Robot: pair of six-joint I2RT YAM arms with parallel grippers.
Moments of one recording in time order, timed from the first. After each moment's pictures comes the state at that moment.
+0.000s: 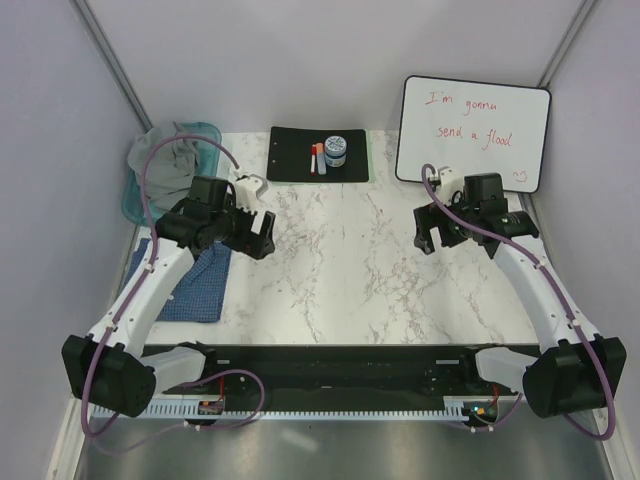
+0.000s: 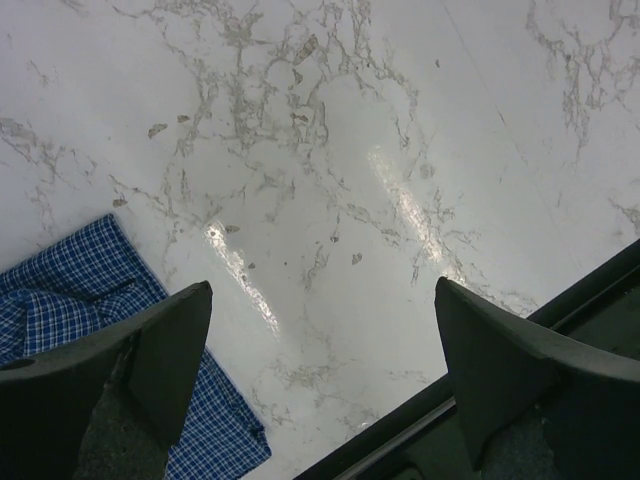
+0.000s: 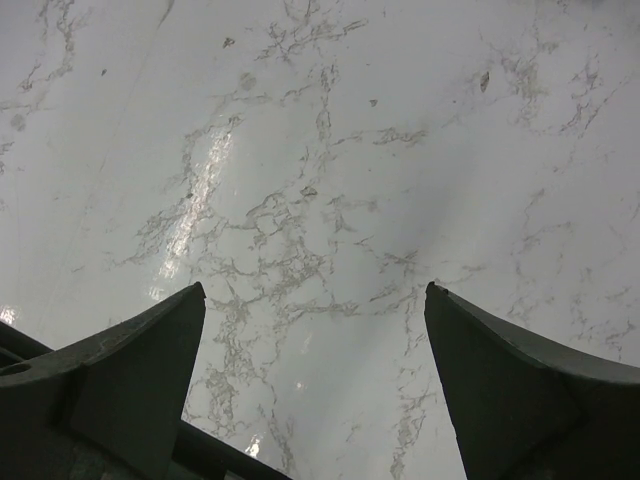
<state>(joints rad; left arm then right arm) -0.28 1.18 1.09 -0.77 0.28 0.14 0.14 1.19 1.06 -0.73 -0.28 -0.19</state>
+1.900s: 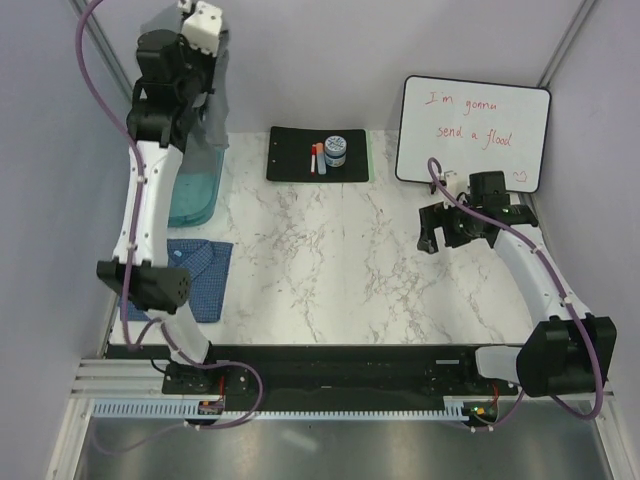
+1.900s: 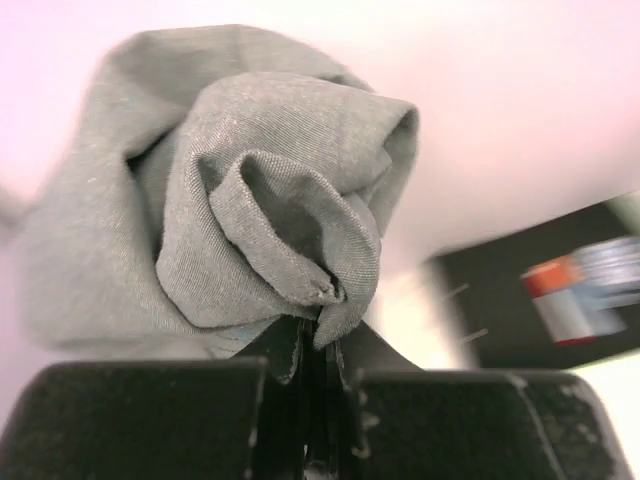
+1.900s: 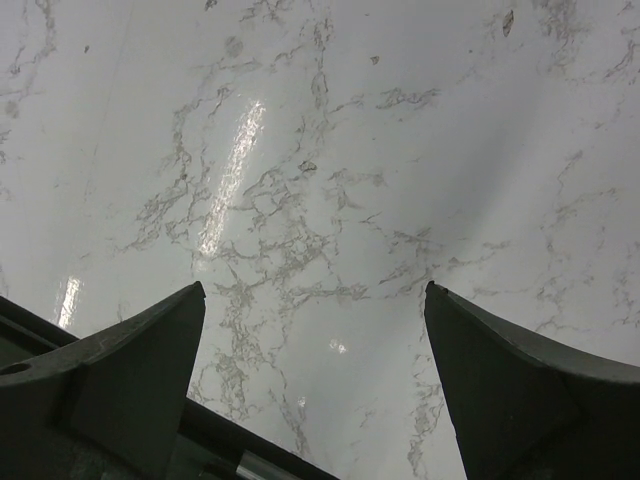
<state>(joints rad) -0.05 1.88 2.25 -0.53 -0.05 0.39 0.06 1.28 1.06 -0.76 -0.35 -0.19</state>
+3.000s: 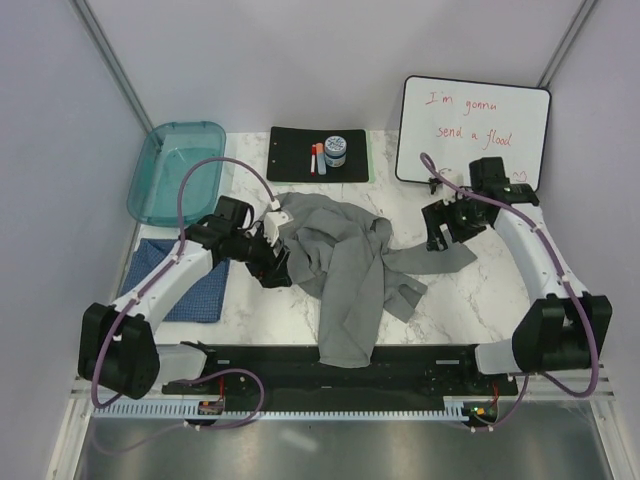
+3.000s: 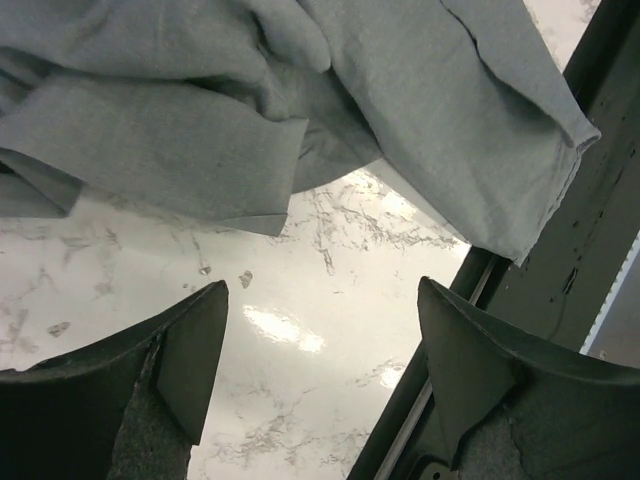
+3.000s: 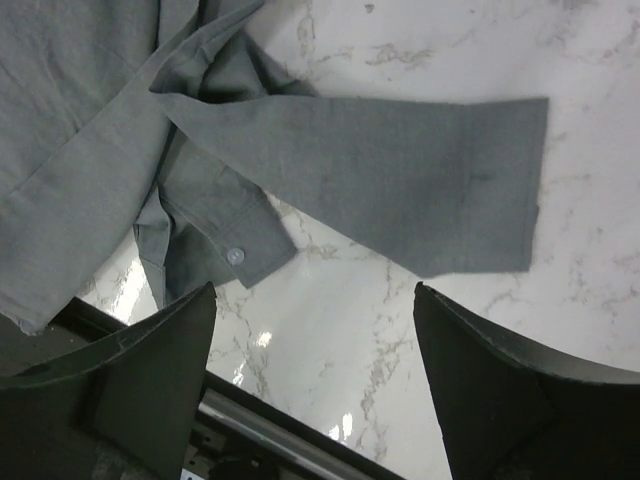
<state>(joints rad) -0.33 1.27 0.90 -0.66 0.66 0.40 0.02 1.38 1.24 -0.99 -0.33 -0.36</state>
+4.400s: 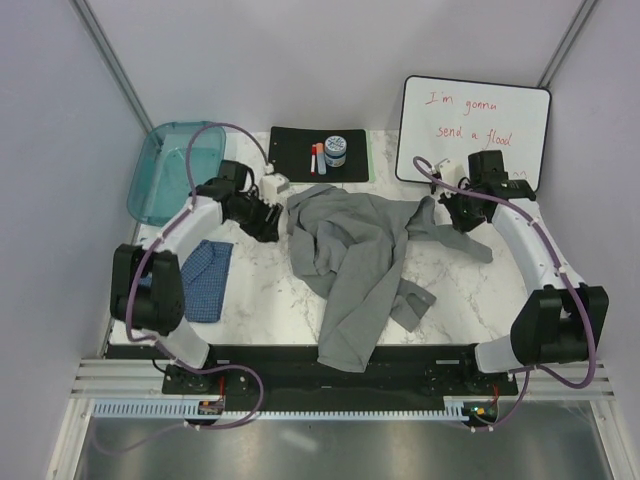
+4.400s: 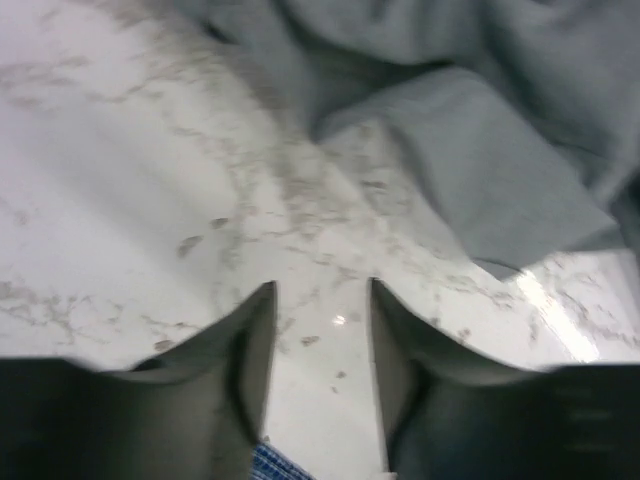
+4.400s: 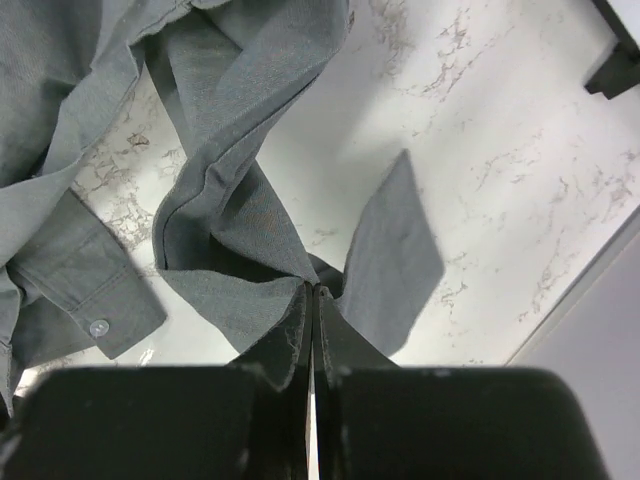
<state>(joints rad) -0.18 1.72 1.25 -0.62 0.42 0.41 0.04 1.46 1.25 -0.86 -0.12 -0.51</state>
